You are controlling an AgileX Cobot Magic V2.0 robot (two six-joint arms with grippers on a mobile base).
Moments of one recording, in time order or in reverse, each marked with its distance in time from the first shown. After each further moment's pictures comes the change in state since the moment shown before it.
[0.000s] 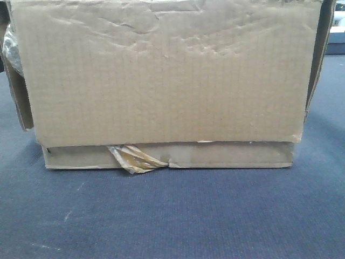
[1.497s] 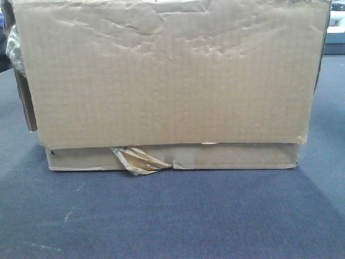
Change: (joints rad) left arm 0.002 -0.106 -0.161 0.081 0.006 0.000; right arm -0.053 -0.383 0.033 -0.119 -0.055 0.075
